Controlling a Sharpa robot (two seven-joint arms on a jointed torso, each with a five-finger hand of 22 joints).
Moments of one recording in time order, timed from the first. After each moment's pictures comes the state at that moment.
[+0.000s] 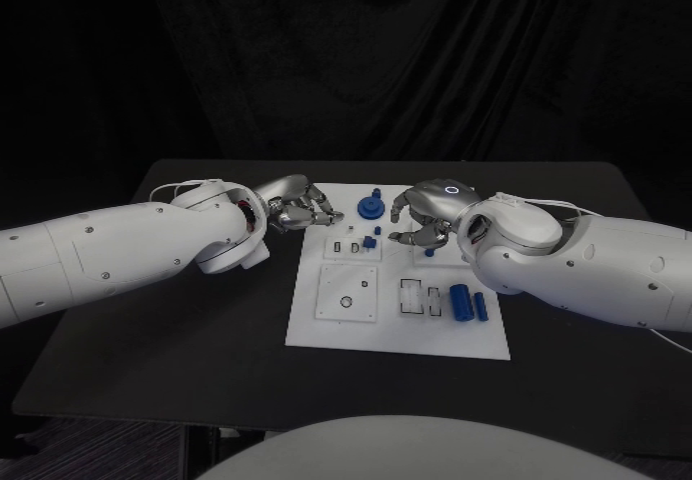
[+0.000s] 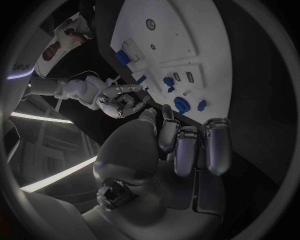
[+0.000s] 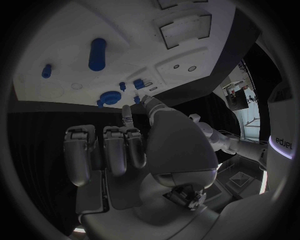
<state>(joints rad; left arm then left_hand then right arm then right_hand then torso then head) 1.32 -0.80 -0.21 1.48 -1.01 -0.23 -0.09 1.36 0.08 -0.09 0.24 0.43 0.85 0.04 0.39 1.16 1.39 0.01 1.38 1.11 1.46 -0.08 1.57 1.31 0.07 1.43 0.02 1.44 1.31 1.30 -0.68 -0.25 1.51 -1.63 -0.35 -0.25 1.30 -0.11 0.21 0.22 0.29 0.76 0.14 0.38 0.35 1.47 0.05 1.57 1.31 1.47 -0.01 1.57 1.31 0.01 1.47 0.09 1.57 1.31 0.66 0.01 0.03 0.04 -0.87</state>
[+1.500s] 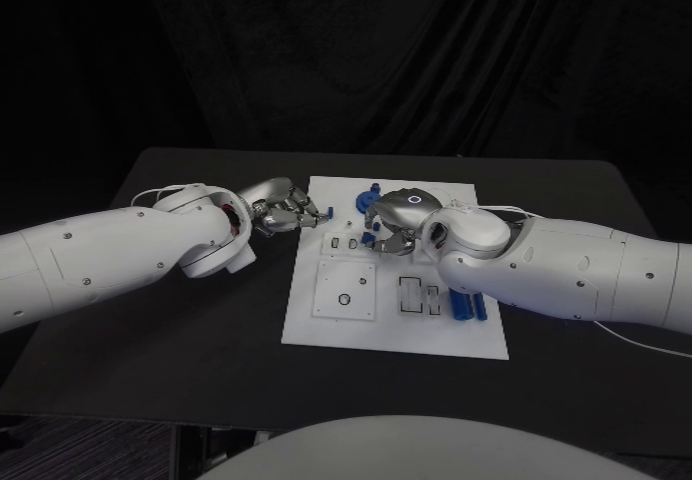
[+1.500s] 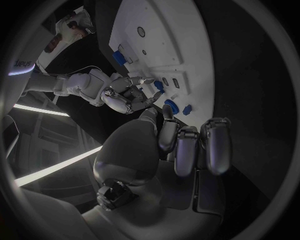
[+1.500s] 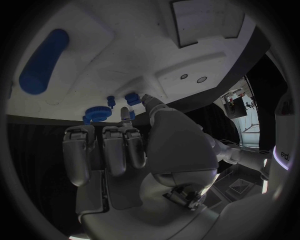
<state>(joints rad) 1.32 -0.82 -0.21 1.47 -0.99 -0.21 -0.08 1.37 0.08 -0.08 0.24 0.44 0.85 0.04 0.38 1.16 1.39 0.02 1.38 1.10 1.46 -0.08 1.57 1.31 0.07 1.42 0.02 1.44 1.31 1.25 -0.55 -0.25 1.38 -1.67 -0.33 -0.25 1.28 -0.09 0.20 0.20 0.29 0.73 0.15 0.31 0.33 1.47 0.07 1.57 1.31 1.47 0.00 1.57 1.31 0.01 1.47 0.11 1.57 1.31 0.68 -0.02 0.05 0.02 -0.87</state>
